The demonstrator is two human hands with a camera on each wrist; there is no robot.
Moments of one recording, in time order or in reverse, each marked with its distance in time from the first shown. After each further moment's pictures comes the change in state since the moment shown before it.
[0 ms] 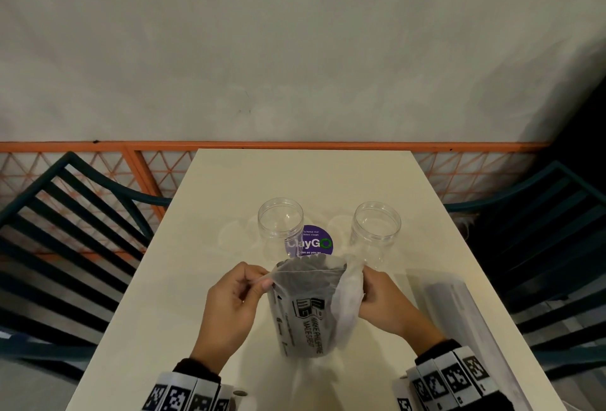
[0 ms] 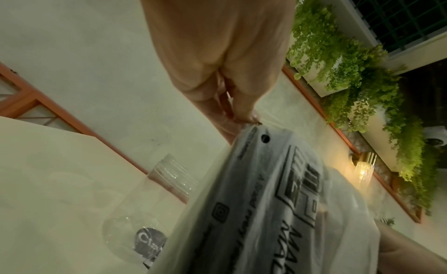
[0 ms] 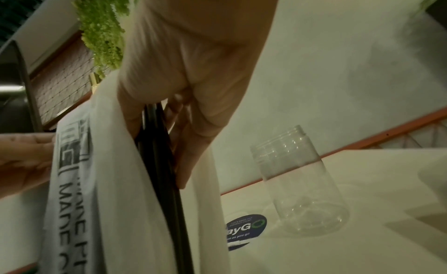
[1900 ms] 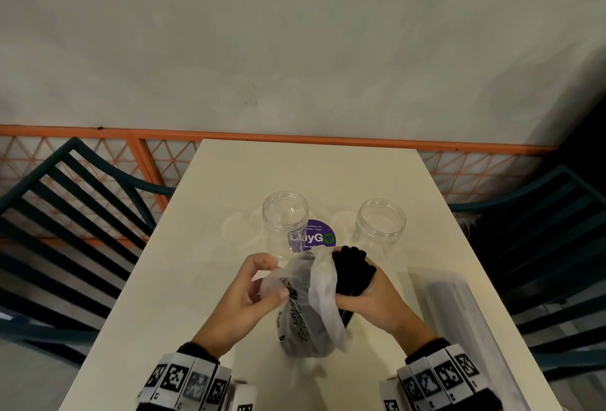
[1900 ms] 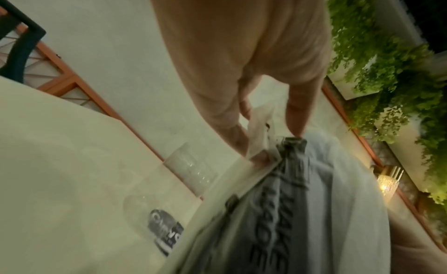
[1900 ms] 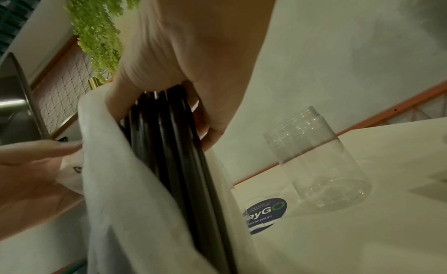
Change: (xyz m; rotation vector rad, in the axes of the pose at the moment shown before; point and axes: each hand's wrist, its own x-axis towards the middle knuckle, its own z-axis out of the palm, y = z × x) left_hand 0.001 -0.012 -0.002 -0.244 -0.329 -0.177; right_hand 0.005 0.000 0.019 0.296 0.062 -0.058
